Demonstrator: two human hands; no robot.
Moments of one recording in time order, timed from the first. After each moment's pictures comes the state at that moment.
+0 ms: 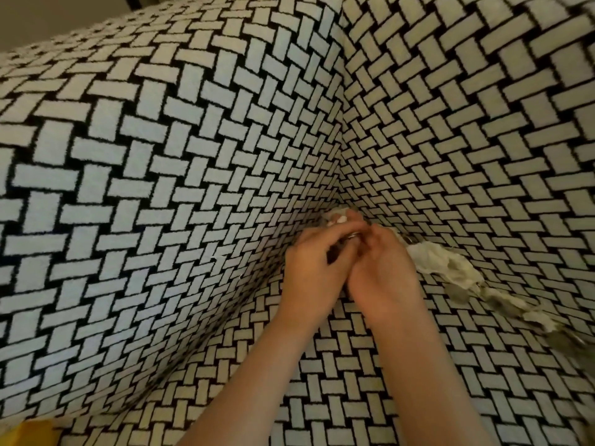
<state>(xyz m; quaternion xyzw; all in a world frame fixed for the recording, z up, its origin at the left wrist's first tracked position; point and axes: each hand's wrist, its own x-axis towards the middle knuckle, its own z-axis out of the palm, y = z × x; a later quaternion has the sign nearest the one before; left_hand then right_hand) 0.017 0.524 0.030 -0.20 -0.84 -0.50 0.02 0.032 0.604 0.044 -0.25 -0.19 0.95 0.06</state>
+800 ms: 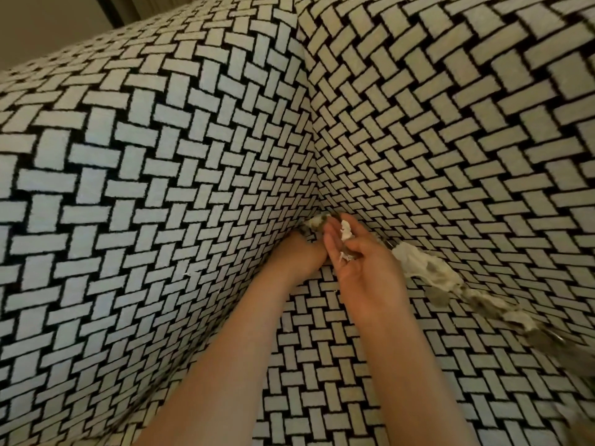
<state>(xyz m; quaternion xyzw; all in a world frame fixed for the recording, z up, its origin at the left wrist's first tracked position) -0.033 0.544 0.037 -0.06 -0.90 -0.33 -0.28 0.030 0.613 0.048 -0.26 -0.17 0.94 0.10</state>
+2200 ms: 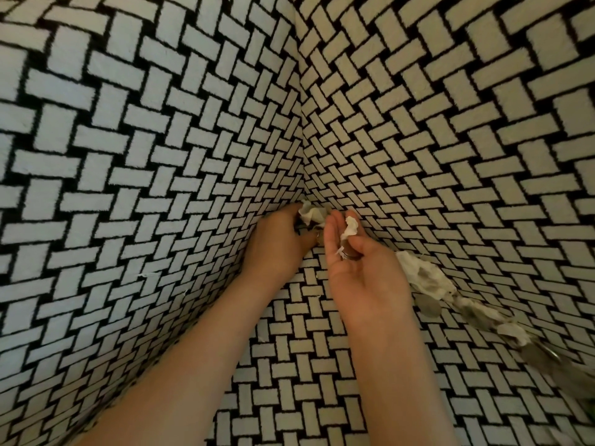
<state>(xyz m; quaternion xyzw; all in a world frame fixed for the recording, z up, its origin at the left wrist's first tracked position) -0.045 0.545 0.012 -0.17 -0.90 -0.40 -0.06 0.031 0.622 0.053 -0.32 -0.04 0.94 0.13</state>
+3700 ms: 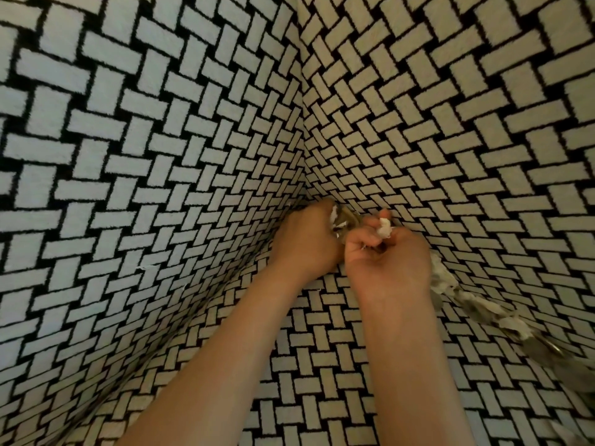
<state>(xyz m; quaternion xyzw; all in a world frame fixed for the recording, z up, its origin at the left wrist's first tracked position) -0.030 0.571 0.025 -0.21 -0.91 -0.34 -0.09 0.031 0.633 0.063 -0.33 0.03 0.93 0.18</state>
